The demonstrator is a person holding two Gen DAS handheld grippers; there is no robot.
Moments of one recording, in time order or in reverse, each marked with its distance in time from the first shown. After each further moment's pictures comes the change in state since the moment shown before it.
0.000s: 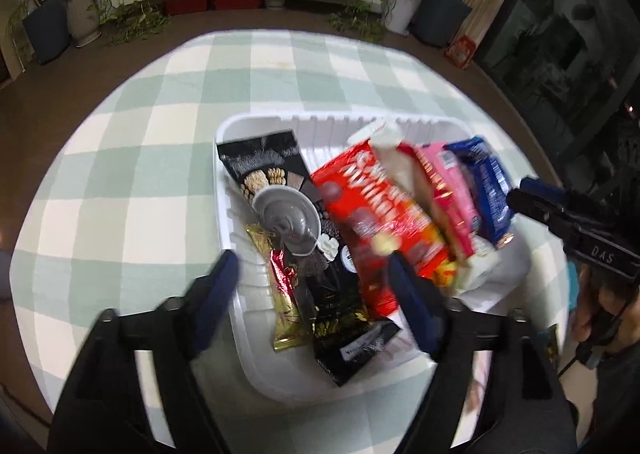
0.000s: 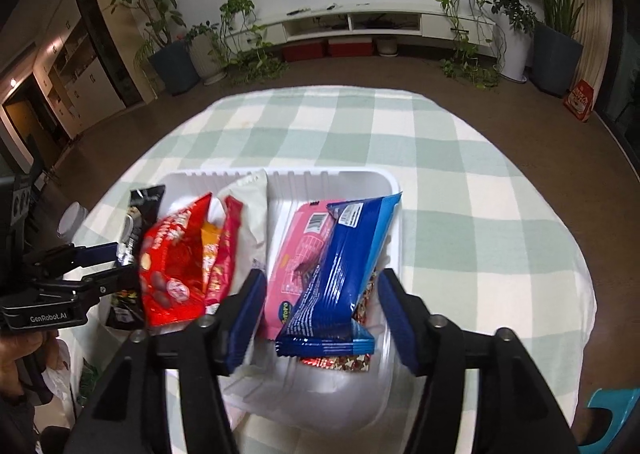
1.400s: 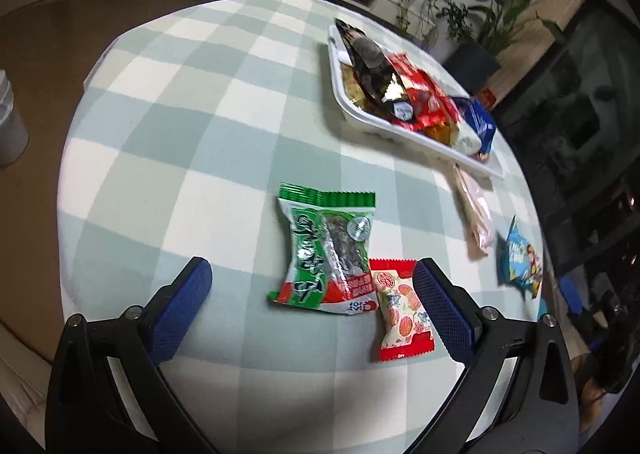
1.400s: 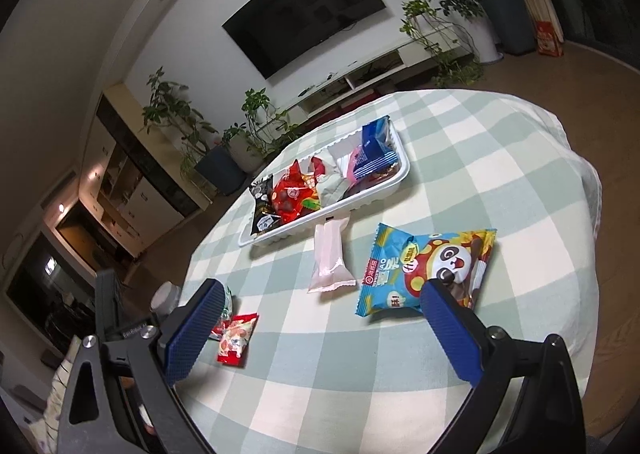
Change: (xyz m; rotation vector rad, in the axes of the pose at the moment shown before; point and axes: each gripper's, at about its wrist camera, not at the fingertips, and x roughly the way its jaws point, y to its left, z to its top) left arm -0.088 0.031 -0.205 -0.269 -0.065 -0.012; right arm -0.143 0.022 -0.217 0.296 -0.313 0.247
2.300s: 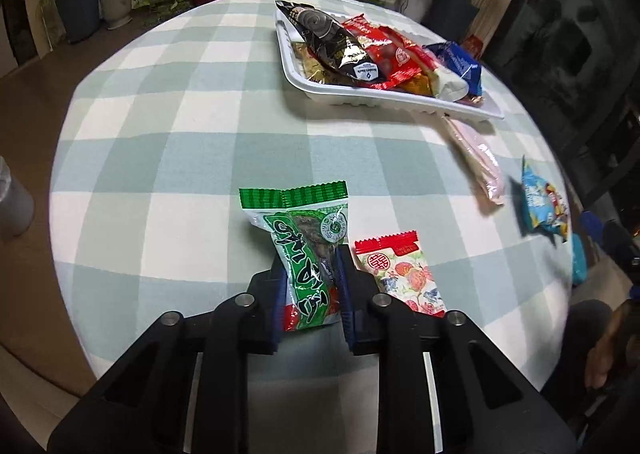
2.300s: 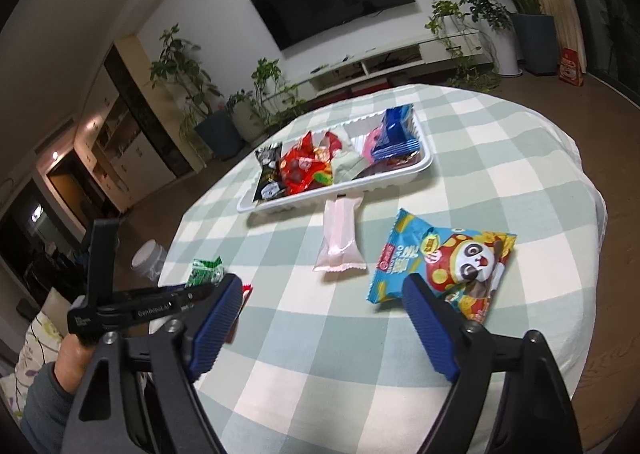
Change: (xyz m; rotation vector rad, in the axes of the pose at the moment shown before) left arm 0.016 -0.026 -0.006 0.221 0.033 0.051; right arm 0.015 0.029 -0.007 -0.147 0.091 -0.040
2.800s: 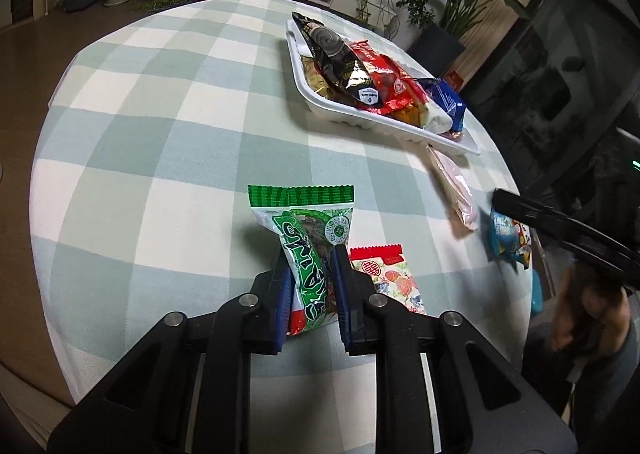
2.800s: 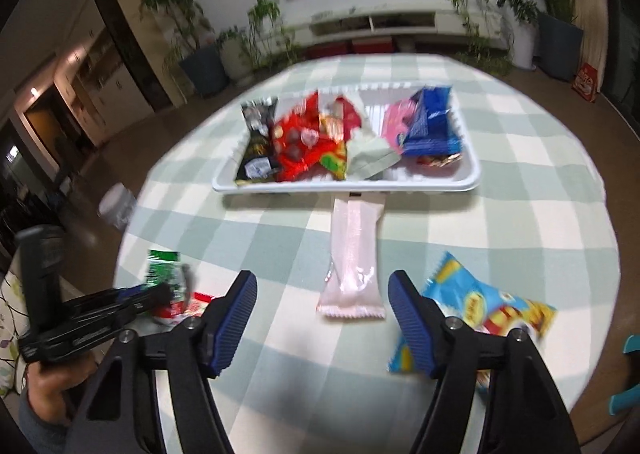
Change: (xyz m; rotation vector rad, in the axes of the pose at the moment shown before) left arm -0.008 0.029 -0.005 -0.117 -0.057 -0.152; right arm 0.086 0.029 0.047 -0.121 0.238 -0.123
